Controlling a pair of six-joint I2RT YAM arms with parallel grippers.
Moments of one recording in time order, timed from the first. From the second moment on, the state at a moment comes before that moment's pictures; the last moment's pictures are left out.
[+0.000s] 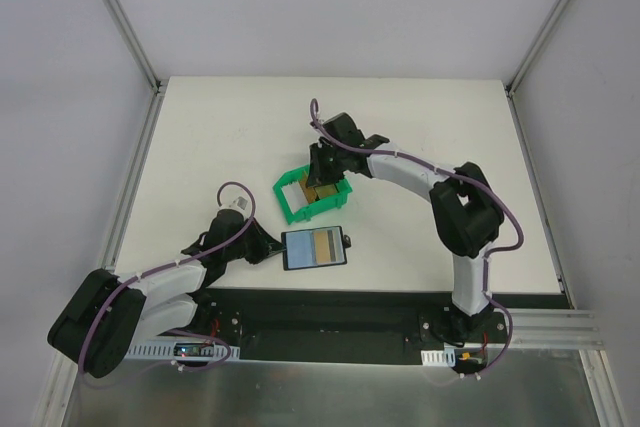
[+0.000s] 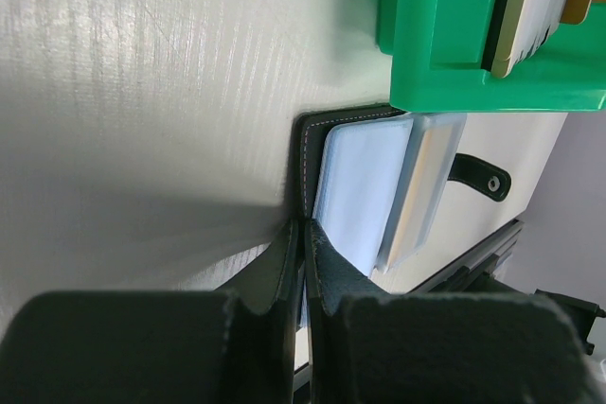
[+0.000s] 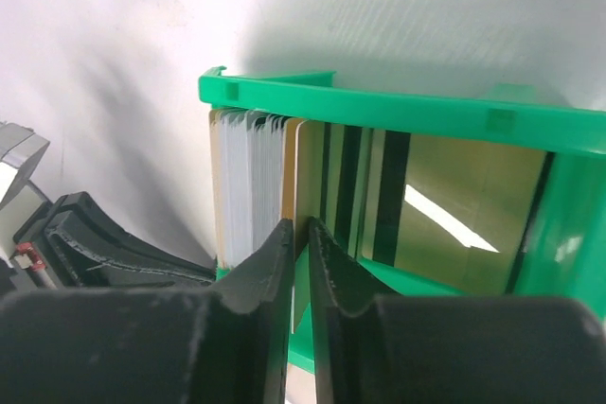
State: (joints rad) left arm -0.48 1.05 0.13 0.22 0.26 -1.09; right arm 0.71 1.98 1.48 -0.38 -0.33 0.48
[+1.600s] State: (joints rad) left arm -0.48 0.98 0.09 0.20 0.28 -1.06; right arm 0.96 1.41 0.58 0.23 -0.07 0.92
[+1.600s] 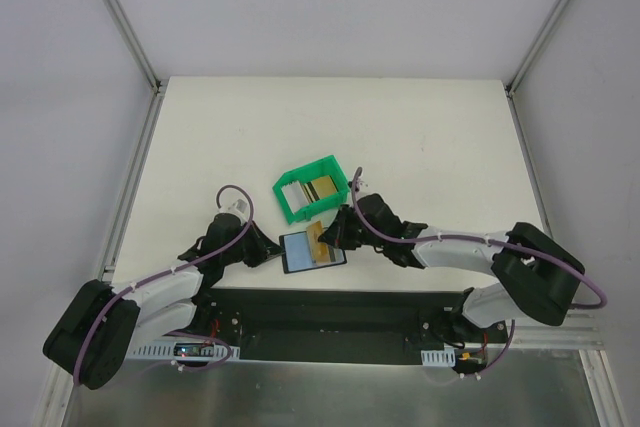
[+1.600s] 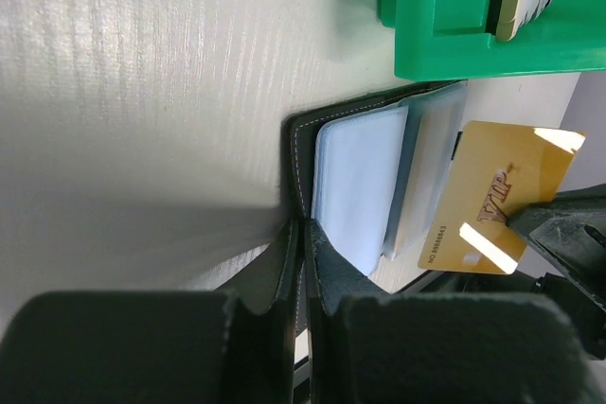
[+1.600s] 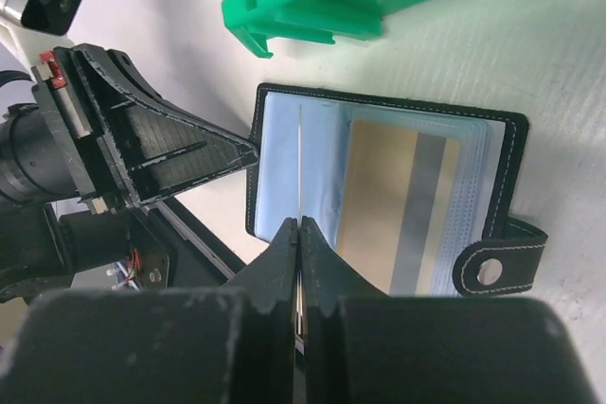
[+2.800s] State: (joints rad) left arm -0.48 0.99 0.09 0.21 0.28 -1.06; right arm 0.92 1.63 0.44 0.63 -0.17 1.11
